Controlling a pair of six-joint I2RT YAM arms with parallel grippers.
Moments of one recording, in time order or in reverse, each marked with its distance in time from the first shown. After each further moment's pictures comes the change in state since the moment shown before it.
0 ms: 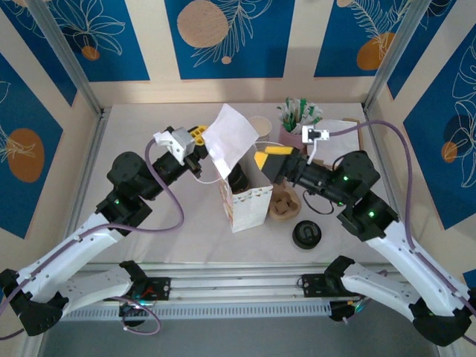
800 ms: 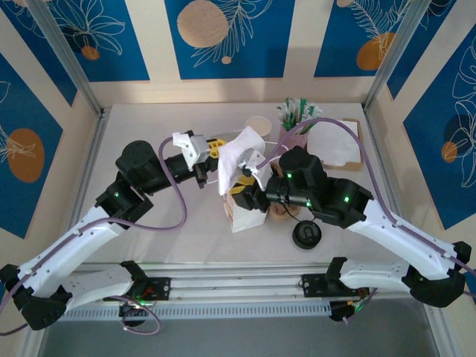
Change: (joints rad) left arm 0.000 0.054 0.102 -0.224 0.247 0.050; right arm 0.299 0.216 0.237 -0.535 0.232 -0.805
